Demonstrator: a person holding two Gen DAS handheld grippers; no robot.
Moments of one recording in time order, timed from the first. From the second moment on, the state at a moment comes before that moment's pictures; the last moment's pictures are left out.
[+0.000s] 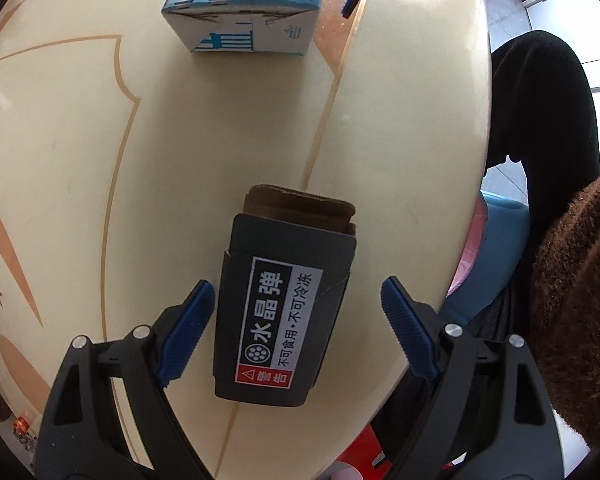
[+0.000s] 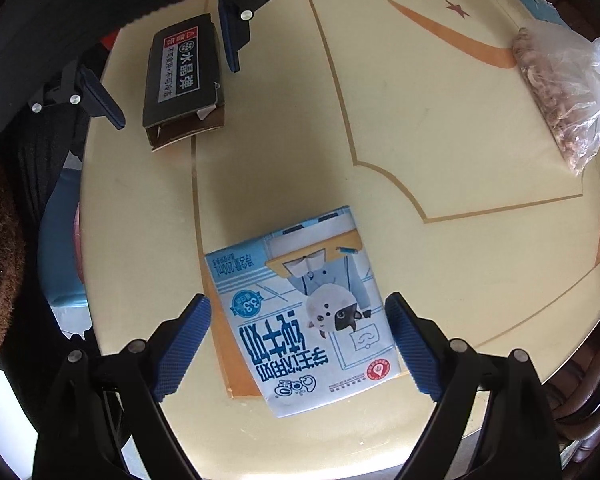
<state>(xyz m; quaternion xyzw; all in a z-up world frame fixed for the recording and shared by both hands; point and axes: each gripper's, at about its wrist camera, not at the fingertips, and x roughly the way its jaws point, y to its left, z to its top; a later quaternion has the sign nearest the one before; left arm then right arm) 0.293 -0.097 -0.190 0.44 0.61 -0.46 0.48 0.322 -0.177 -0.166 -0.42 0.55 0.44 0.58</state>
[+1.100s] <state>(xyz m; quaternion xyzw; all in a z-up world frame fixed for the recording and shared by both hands) 0.299 -0.056 -0.133 0.31 0.59 -0.34 0.66 0.288 -0.203 -0.104 -0.20 0.53 0.18 0.81</state>
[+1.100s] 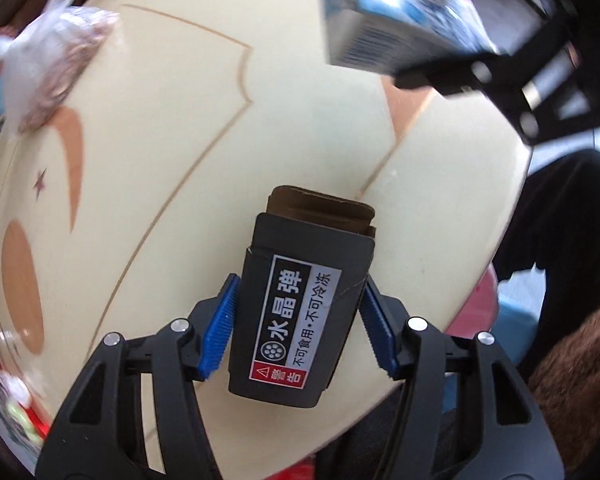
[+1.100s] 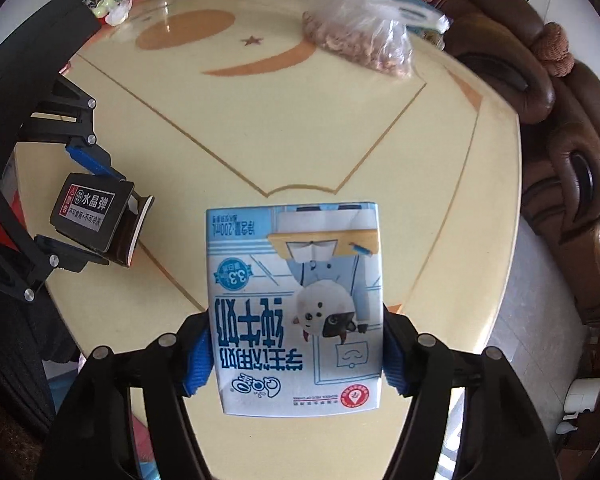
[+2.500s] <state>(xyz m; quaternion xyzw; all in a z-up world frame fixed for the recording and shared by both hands) 0.067 0.039 -0.139 -0.01 0.55 -0.12 0.82 -0.002 -0.138 -0.087 -0.06 0.44 0.08 0.89</state>
